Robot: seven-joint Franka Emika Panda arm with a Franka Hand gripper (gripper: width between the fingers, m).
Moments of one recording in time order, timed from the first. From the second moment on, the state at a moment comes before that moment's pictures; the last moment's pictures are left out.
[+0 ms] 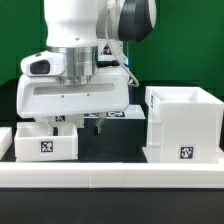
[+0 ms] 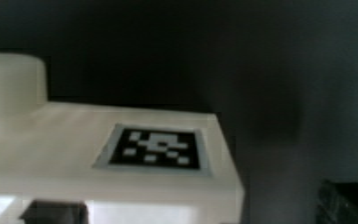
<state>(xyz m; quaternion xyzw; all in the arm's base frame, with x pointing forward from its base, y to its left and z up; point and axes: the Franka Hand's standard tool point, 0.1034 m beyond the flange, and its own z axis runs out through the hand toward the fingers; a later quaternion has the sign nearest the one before) 0.511 -0.084 0.014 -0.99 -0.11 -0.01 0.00</state>
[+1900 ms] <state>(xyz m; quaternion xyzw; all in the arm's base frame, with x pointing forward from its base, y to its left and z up) 0.513 -0.079 0.031 -0.98 -0.19 -0.02 0.00</state>
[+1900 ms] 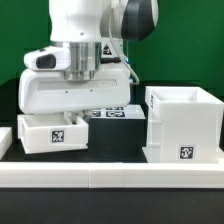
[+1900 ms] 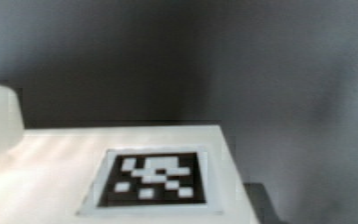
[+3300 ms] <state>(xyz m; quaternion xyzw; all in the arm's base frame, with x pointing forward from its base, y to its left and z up) 0.509 -0.069 0.025 -0.80 -0.60 0.01 -0.02</state>
